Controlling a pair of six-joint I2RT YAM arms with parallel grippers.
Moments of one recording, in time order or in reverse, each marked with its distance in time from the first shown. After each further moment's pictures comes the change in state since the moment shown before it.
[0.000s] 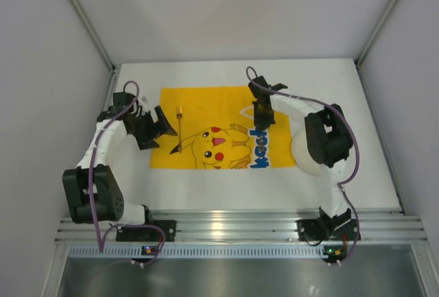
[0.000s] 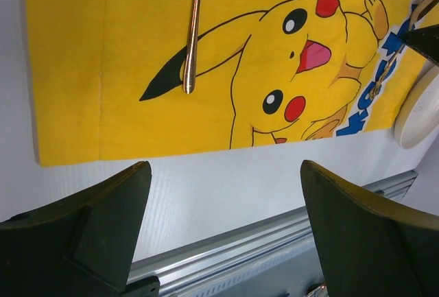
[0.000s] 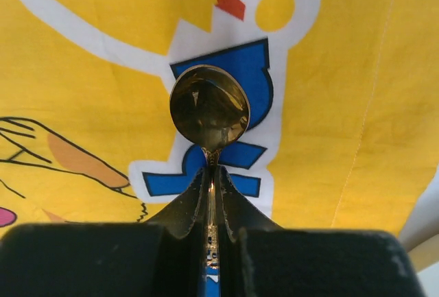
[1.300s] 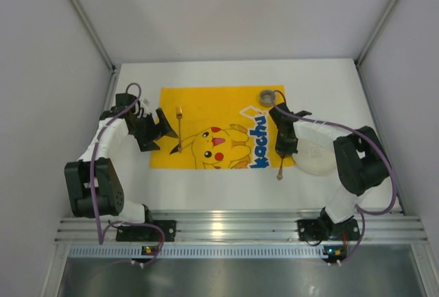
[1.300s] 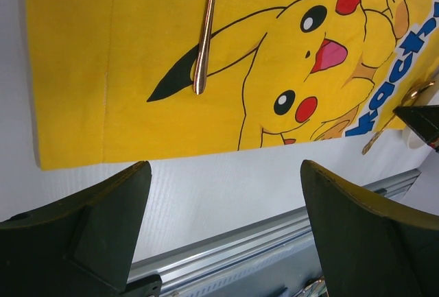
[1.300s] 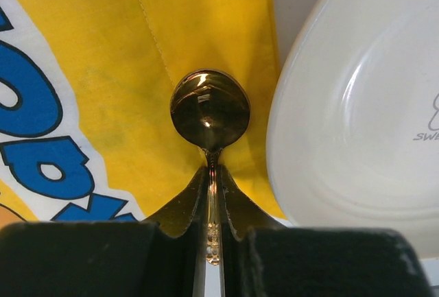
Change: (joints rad) left arm 0.000 0.044 -0.006 0.006 -0.005 0.004; right arm -0.037 -0.401 -0.578 0.084 0.093 0.174
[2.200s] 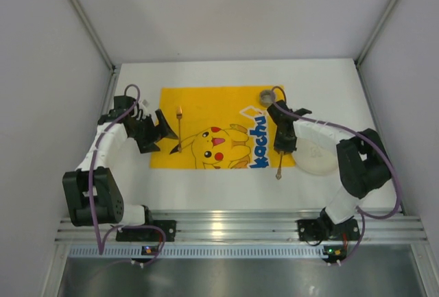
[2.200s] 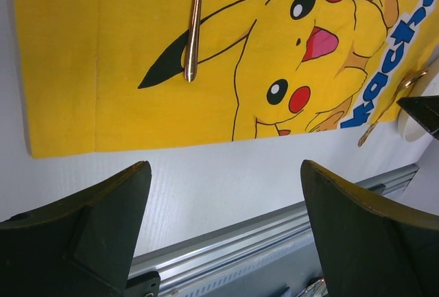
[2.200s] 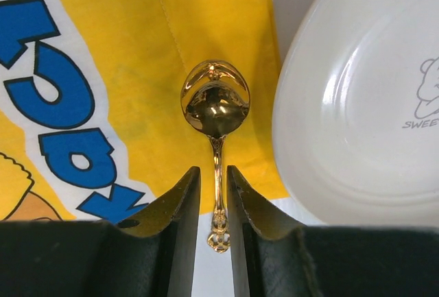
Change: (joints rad) left arm 0.000 -0.075 -0.035 -0.003 0.018 0.000; right arm 0.027 -0.037 0.039 -0.035 0.035 0.039
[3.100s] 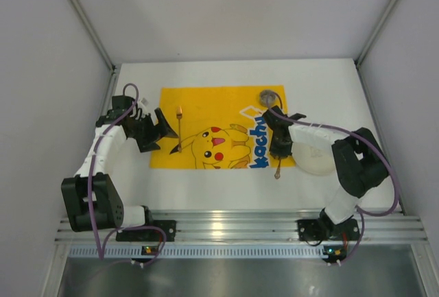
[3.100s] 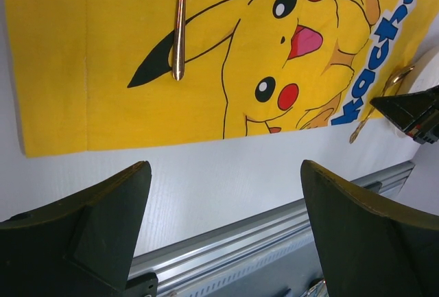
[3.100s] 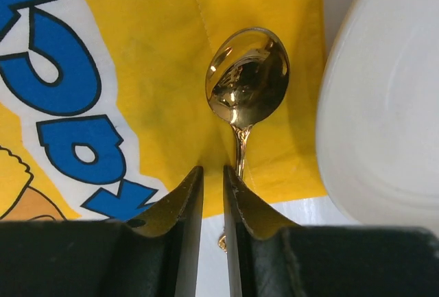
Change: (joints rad) left arm 0.000 -0.039 0.000 -0.002 0.016 0.000; right arm 0.053 0.021 -0.048 0.050 -0.024 0.058
